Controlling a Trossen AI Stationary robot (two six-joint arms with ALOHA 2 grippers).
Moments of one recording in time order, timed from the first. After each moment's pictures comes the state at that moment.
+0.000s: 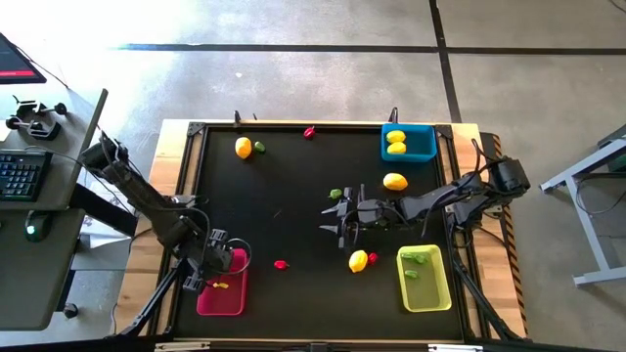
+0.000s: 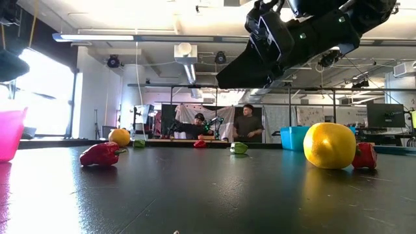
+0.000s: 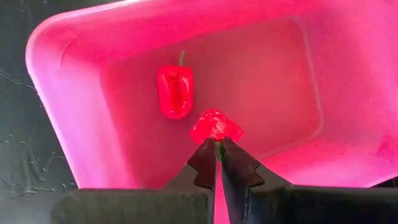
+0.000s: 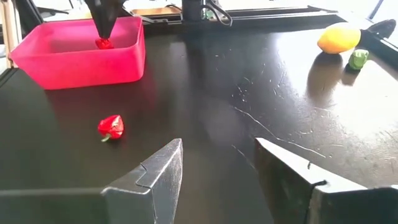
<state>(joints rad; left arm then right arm) -0.76 1.18 0.67 -0.74 0.04 -0.50 0.17 1.61 0.73 0.45 0.24 0.13</state>
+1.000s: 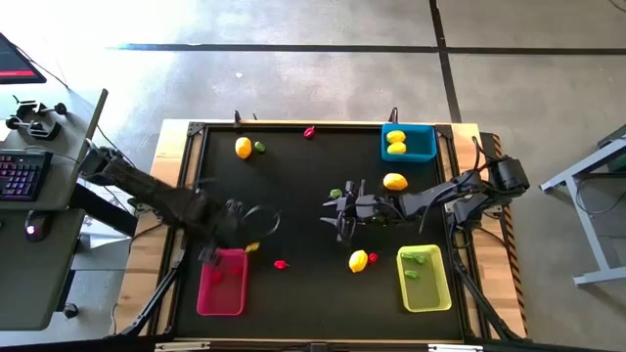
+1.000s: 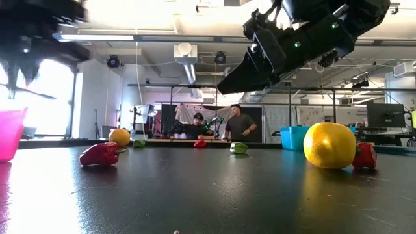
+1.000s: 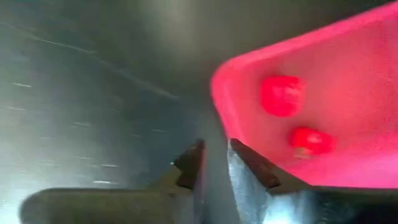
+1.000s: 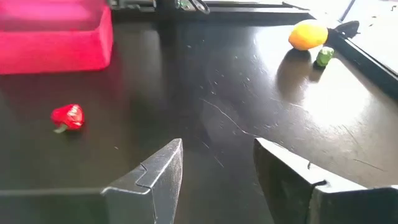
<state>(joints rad) -0.37 1.24 0.88 -1.04 0.02 -0.03 0.12 1.61 0.73 0.42 0.28 0.07</state>
